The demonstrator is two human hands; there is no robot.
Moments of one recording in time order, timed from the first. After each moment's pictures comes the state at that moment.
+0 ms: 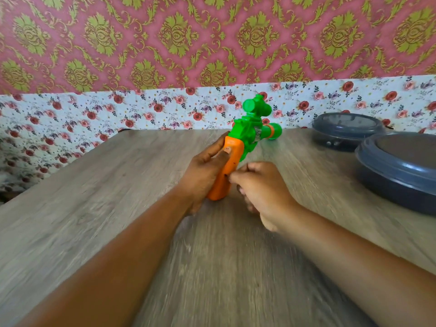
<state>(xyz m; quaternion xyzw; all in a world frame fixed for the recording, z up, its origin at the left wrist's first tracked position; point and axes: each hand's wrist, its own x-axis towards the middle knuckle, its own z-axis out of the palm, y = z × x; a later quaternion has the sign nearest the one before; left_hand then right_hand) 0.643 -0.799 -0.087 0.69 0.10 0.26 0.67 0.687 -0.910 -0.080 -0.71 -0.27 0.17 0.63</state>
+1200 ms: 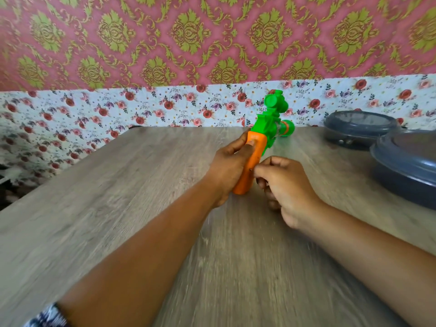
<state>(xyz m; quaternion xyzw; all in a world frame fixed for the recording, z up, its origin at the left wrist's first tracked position) 0.653 -0.813 -0.079 0.67 0.14 0.25 0.69 0.690 -0.916 -0.080 -0.68 -0.23 0.18 0.67</state>
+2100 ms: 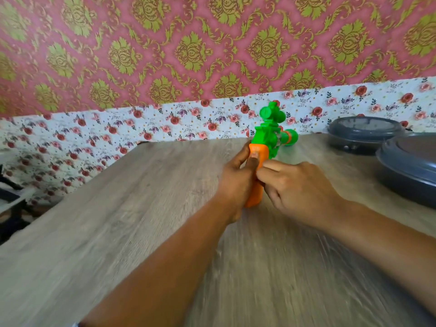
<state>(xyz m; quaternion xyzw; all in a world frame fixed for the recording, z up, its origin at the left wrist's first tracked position) 0.657 -0.812 -0.089 0.67 0.14 0.28 0.67 0.707 -0.936 -0.070 -0.70 -0.61 -0.35 0.14</state>
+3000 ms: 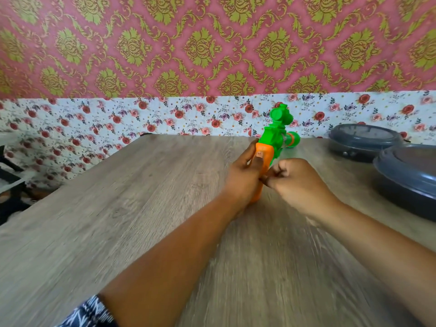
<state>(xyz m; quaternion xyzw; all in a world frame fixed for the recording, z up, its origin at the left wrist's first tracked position) 0.650 -0.831 -0.080 0.70 0.14 0.31 0.63 0.705 -0.928 -0.067 -0.79 -0.38 0.04 0.48</state>
